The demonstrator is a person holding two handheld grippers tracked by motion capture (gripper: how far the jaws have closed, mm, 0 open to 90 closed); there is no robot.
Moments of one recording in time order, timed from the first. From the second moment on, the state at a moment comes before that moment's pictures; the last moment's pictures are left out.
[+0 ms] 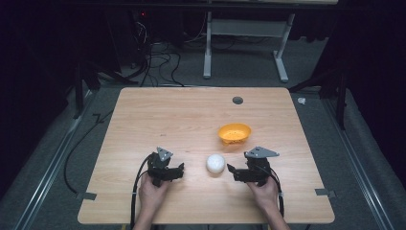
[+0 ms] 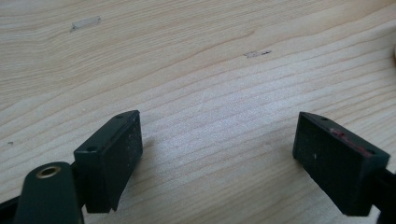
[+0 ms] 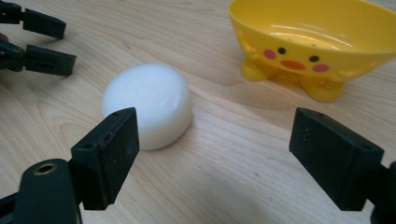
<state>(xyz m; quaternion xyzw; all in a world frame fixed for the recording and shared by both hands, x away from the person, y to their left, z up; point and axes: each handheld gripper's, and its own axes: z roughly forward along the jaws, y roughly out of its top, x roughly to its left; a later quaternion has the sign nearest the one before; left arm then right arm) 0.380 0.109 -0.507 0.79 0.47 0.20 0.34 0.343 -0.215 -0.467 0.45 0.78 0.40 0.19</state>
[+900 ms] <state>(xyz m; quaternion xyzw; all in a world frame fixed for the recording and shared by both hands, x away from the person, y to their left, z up) 0.380 0.109 -0.507 0.79 0.47 0.20 0.34 0.357 -0.168 -0.472 0.41 0.81 0.39 0.16</state>
